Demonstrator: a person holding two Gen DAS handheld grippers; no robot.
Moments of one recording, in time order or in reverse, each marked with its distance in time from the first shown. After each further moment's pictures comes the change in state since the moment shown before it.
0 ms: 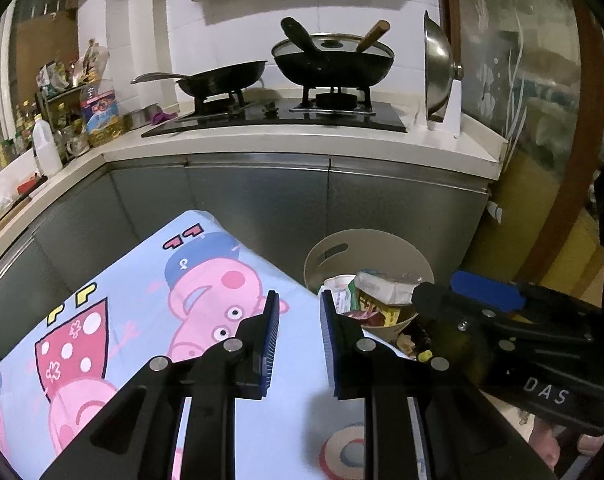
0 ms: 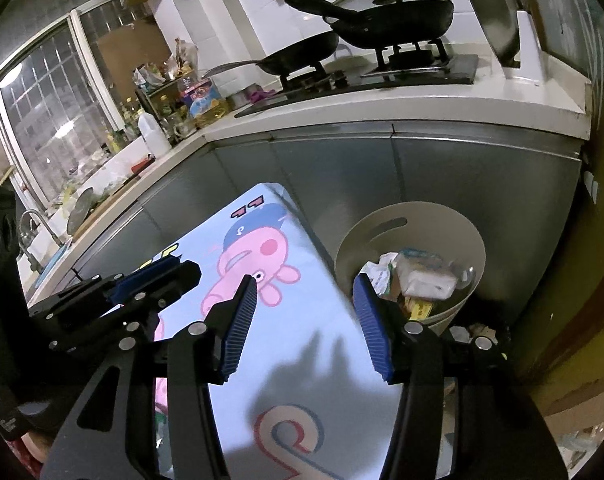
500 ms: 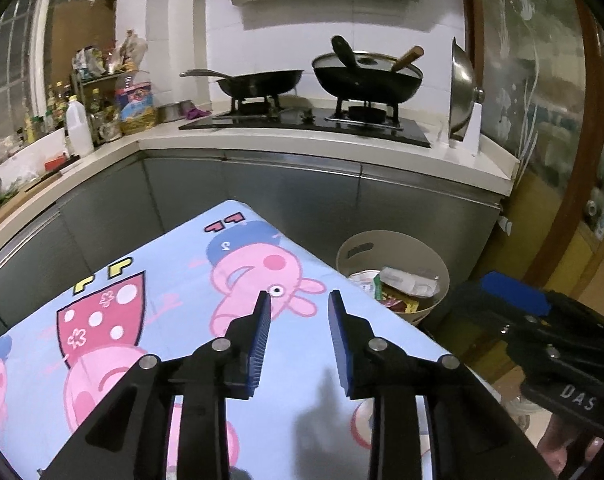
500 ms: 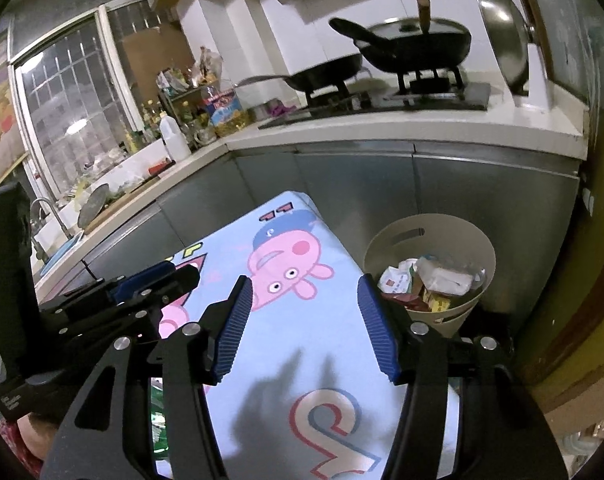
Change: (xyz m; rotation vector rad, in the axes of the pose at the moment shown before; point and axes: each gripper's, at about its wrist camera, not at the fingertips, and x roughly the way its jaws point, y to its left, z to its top) left arm -0.043 0.039 -0.031 -0.081 -0.043 0.053; right arm -0.033 0.048 -0.030 -0.071 -0.088 0.008
